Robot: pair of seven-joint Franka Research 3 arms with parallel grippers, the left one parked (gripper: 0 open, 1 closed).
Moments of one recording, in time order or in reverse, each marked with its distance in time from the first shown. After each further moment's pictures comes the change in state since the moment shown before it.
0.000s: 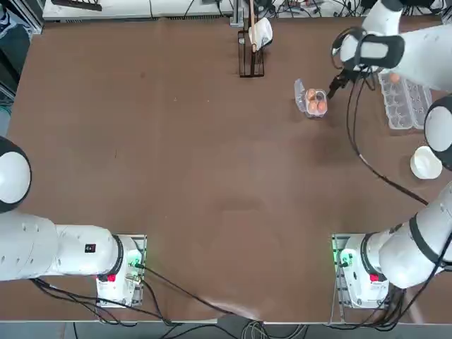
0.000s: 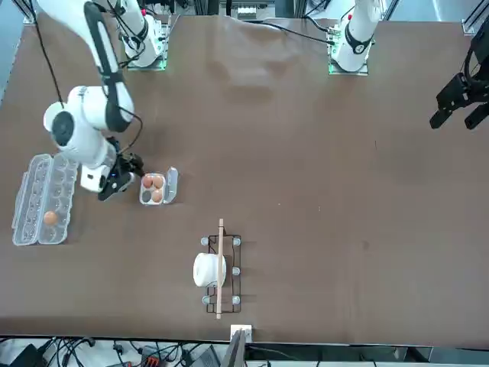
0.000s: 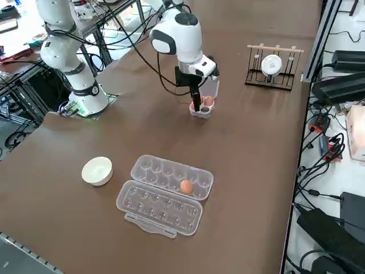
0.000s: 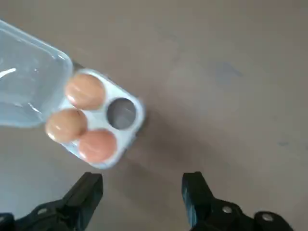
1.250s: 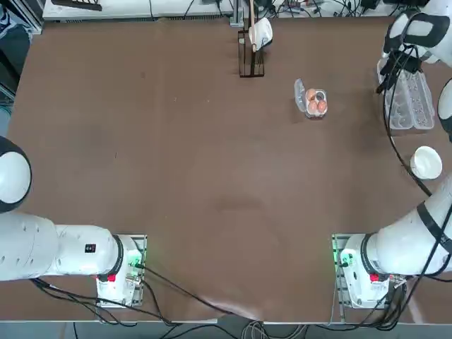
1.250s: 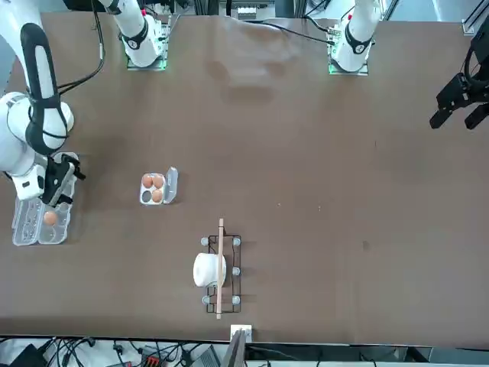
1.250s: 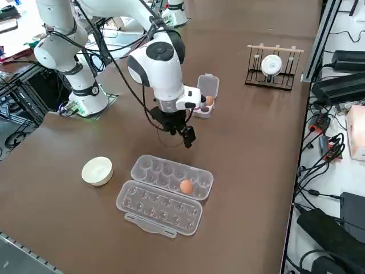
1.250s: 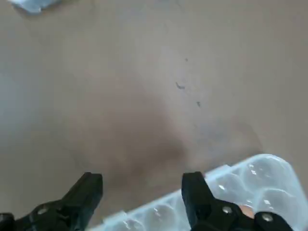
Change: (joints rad) arm -0.315 0.108 -0.003 0.153 -0.011 -0.021 -0.866
